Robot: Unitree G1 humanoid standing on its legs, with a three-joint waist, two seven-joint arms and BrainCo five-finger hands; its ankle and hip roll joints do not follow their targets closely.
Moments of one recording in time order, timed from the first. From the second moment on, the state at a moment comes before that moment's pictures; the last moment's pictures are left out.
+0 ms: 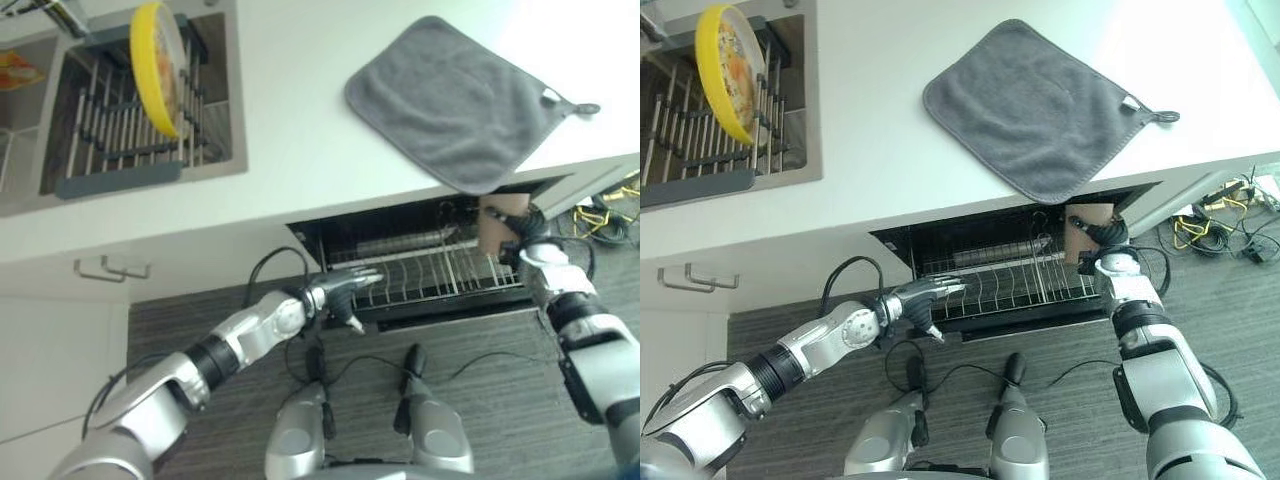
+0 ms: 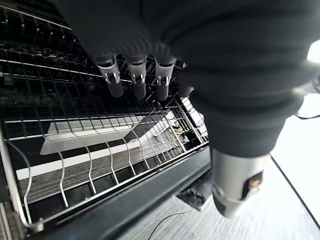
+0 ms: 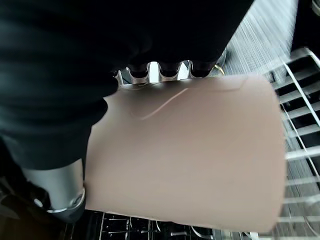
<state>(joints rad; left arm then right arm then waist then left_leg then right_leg) -0.58 0.56 -0.90 0.31 0.37 -0.20 -0.09 -0.82 -0.58 0.29 1.01 0.41 0.13 -0.31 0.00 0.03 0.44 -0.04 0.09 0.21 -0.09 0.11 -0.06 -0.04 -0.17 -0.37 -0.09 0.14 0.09</state>
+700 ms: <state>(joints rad) -0.68 0.58 -1.06 0.20 0.41 -0.18 -0.11 -0.98 -0.54 0.38 1.09 0.32 0.15 -0.34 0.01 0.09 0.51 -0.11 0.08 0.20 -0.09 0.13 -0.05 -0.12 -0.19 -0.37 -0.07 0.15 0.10</state>
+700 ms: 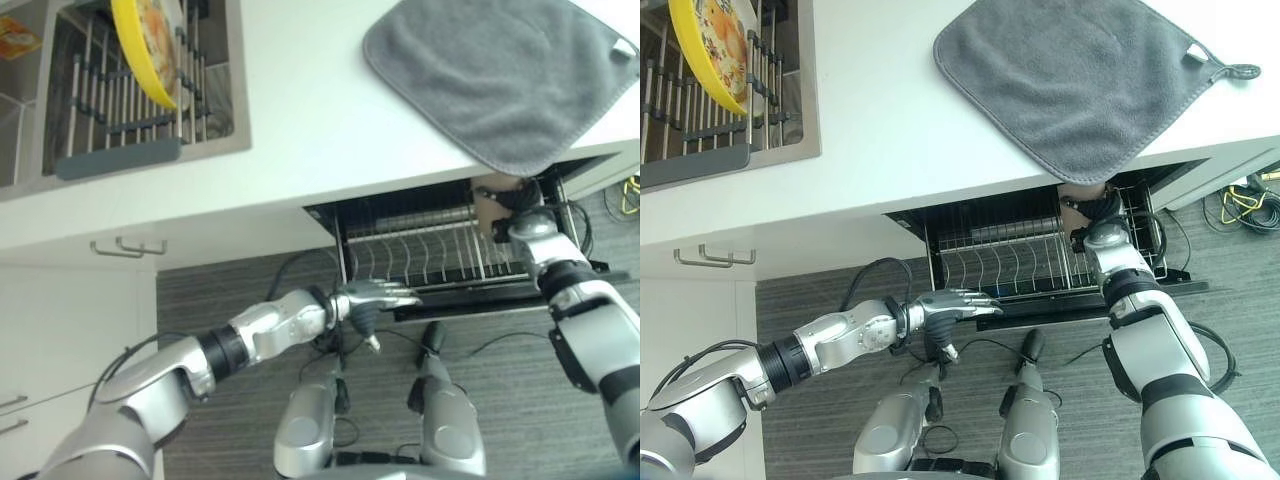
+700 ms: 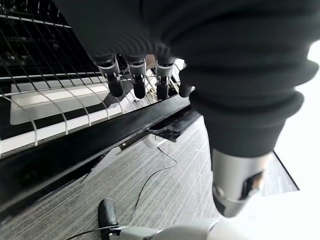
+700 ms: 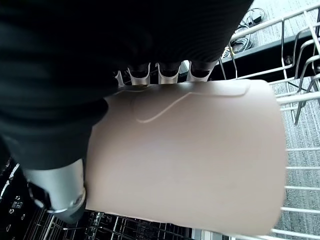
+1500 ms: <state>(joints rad) -0.60 0.57 -1.10 0.20 0.50 -0.14 0.12 -1.08 -0.55 0.38 1.20 0.24 0.06 -0.68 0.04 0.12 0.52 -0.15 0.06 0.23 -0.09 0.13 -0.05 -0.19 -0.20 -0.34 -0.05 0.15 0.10</state>
